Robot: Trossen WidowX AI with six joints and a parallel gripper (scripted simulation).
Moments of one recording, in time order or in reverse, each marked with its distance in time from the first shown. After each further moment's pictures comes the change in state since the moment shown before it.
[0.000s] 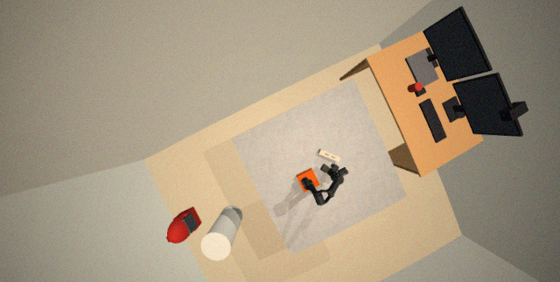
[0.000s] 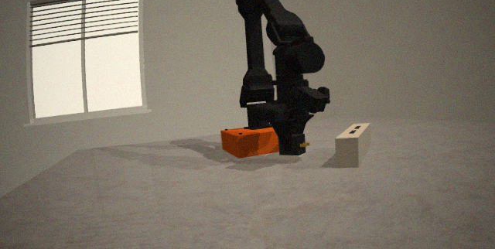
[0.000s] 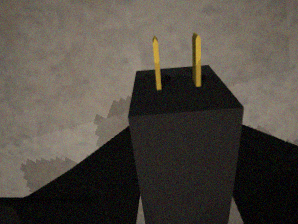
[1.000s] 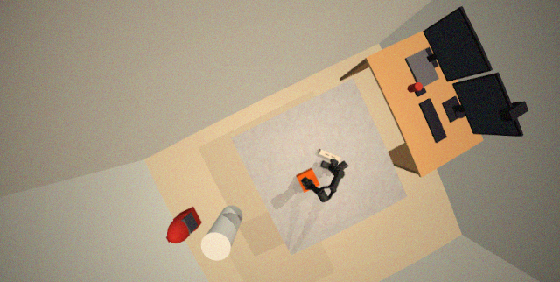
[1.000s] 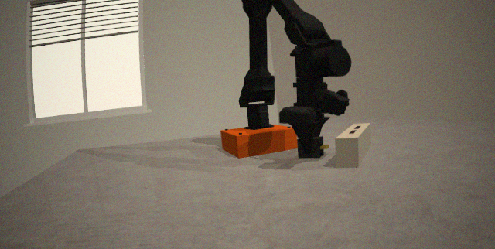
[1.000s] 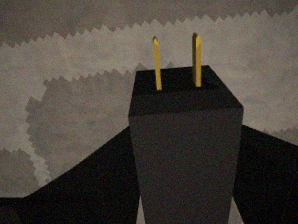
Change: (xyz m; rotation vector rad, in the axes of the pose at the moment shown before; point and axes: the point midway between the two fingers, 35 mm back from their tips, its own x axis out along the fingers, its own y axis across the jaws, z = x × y) arm 0.006 0.018 0.037 -0.176 0.007 -0.006
